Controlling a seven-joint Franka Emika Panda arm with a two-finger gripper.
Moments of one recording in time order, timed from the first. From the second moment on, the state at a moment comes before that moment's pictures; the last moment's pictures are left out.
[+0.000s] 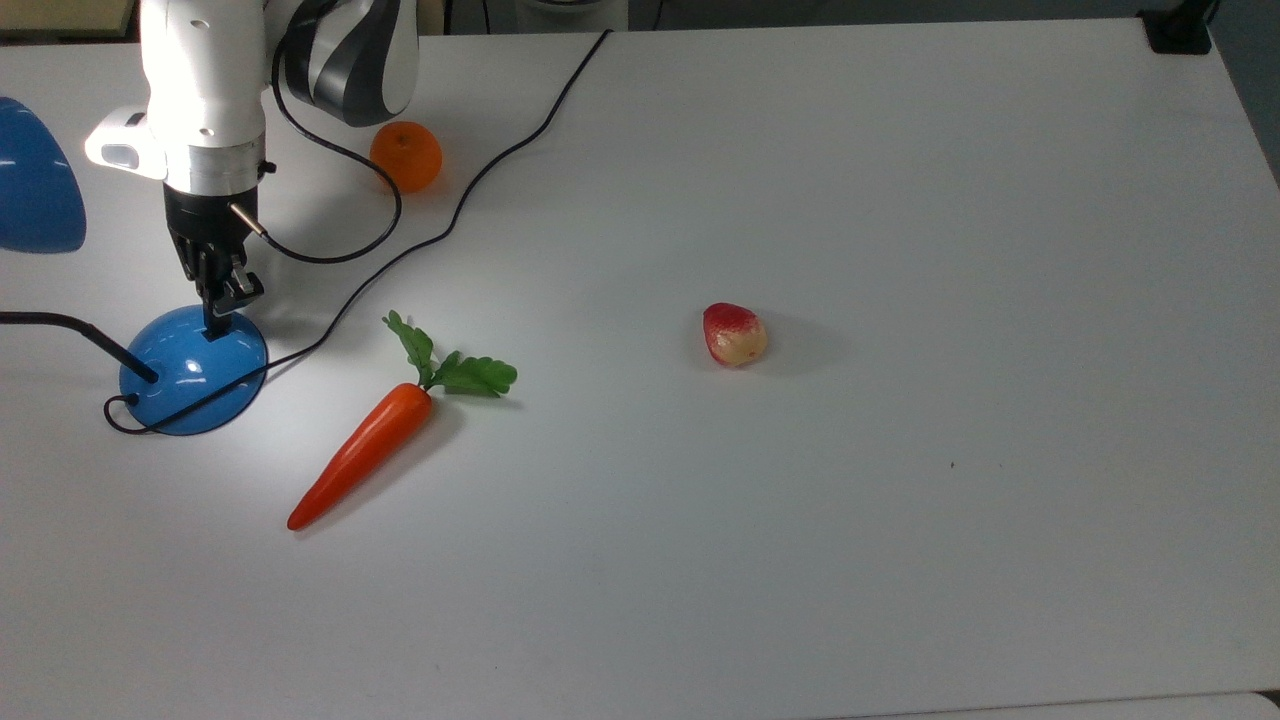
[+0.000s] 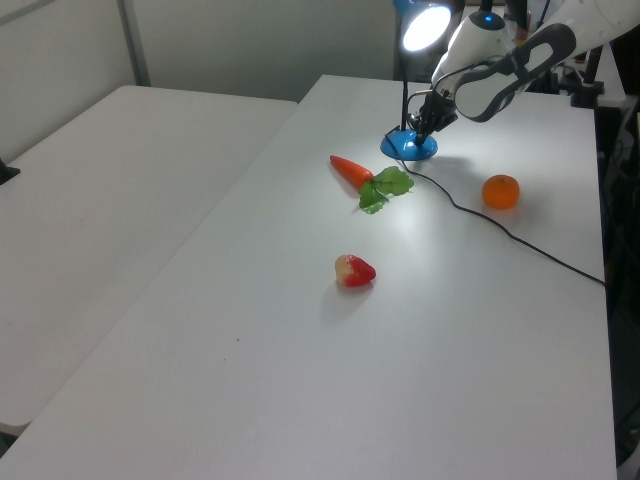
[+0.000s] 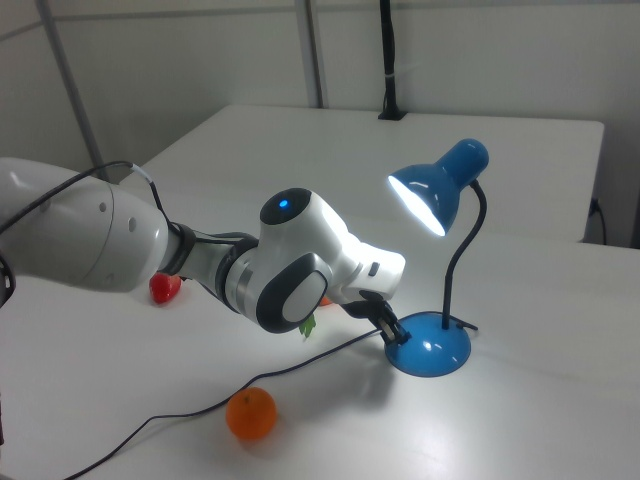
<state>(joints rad) -0.18 0.44 -0.18 -1.90 -0.04 2.81 0.47</state>
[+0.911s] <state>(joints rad) -0.18 0.44 -0.18 -1.90 -0.04 2.81 0.47</state>
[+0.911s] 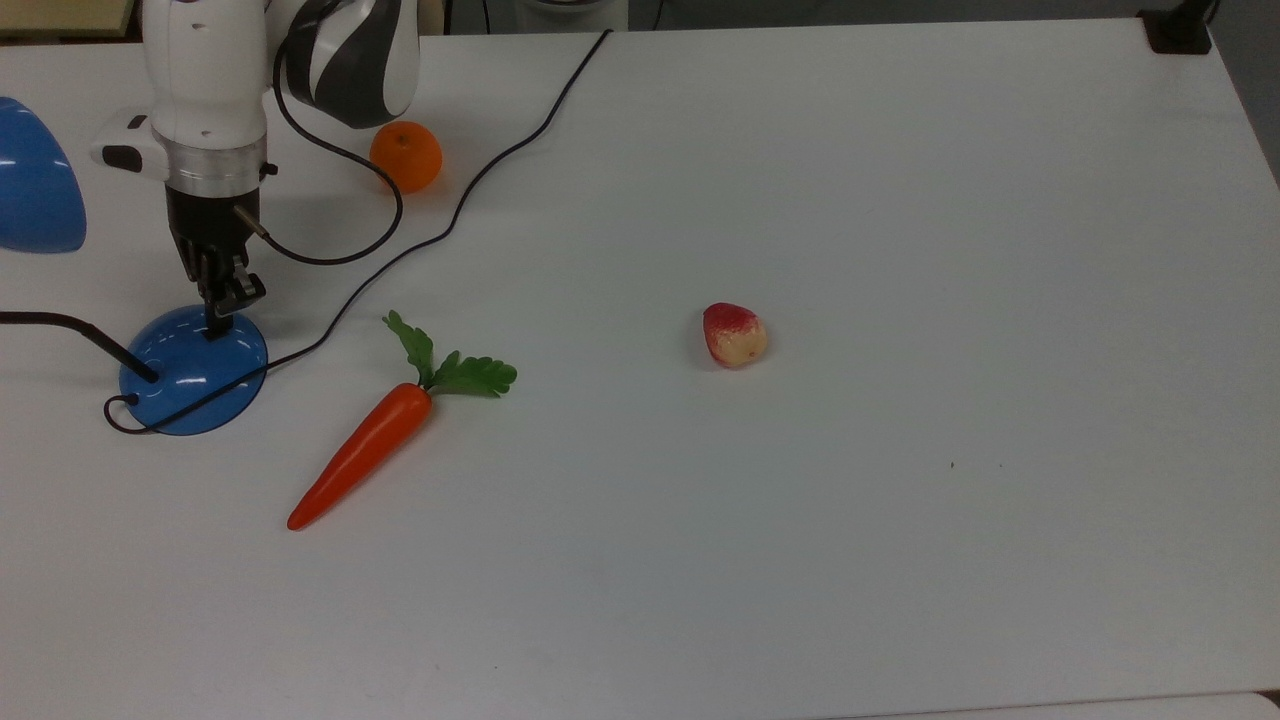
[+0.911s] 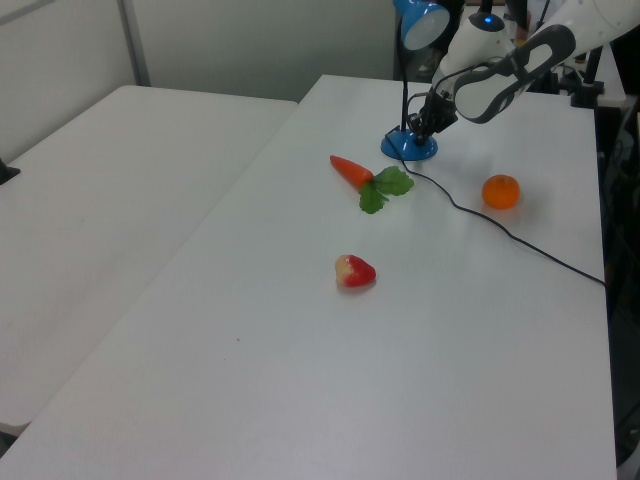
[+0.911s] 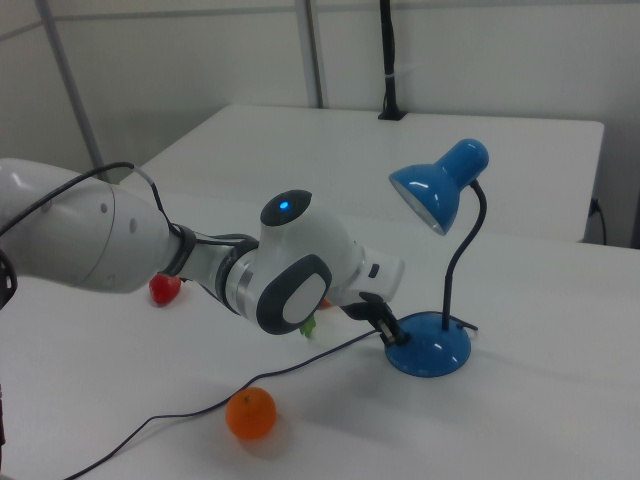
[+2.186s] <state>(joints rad) -0.07 0.09 -0.18 -1.90 -0.05 2.12 0.12</state>
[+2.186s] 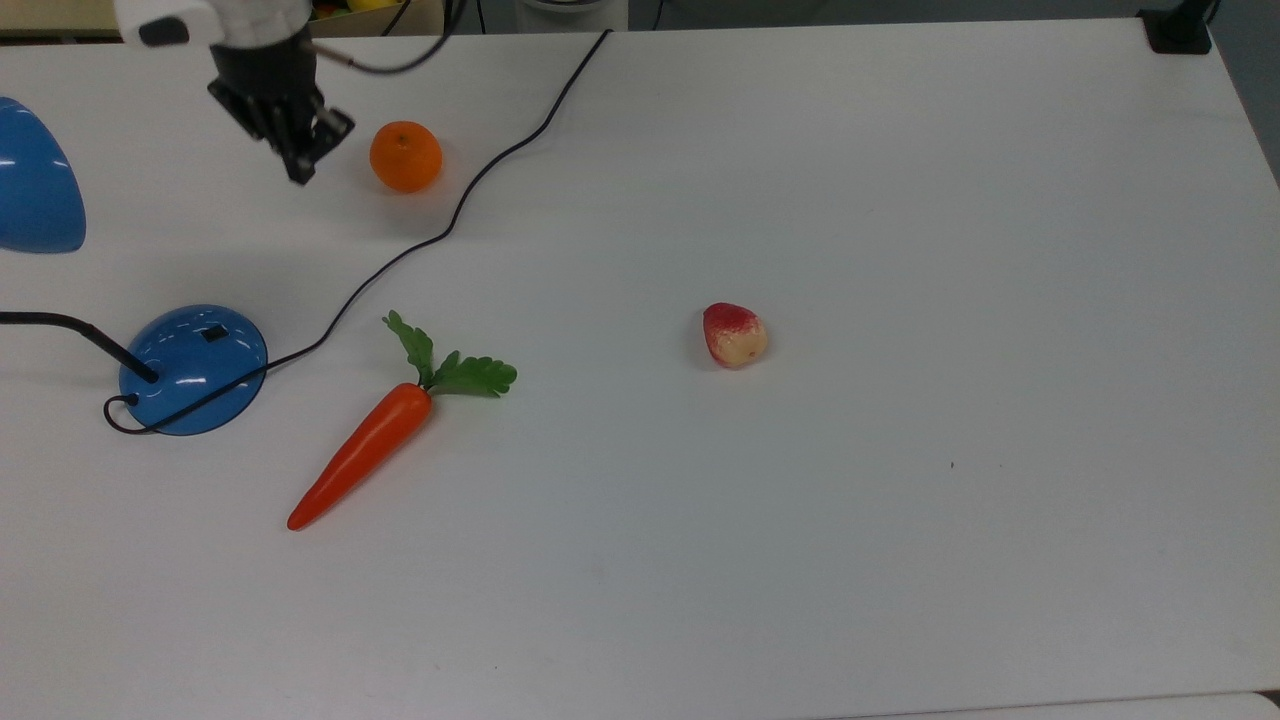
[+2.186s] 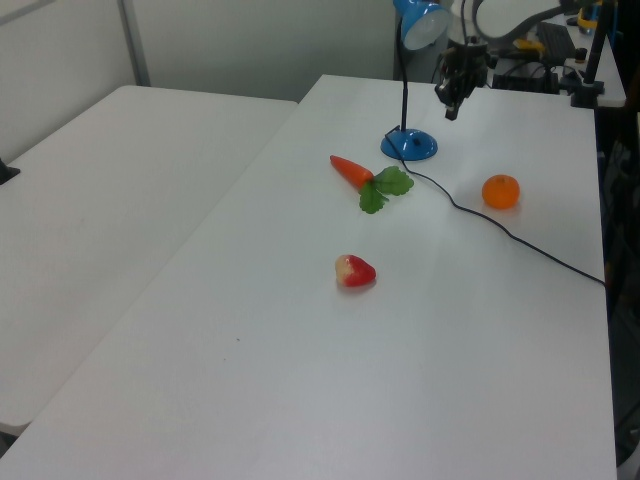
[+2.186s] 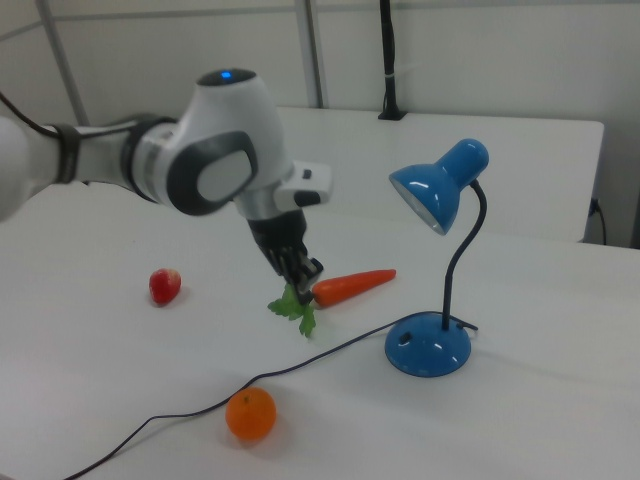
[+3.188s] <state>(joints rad) -0.05 -0.09 -0.20 -1.89 -0.04 1.78 -0.09</state>
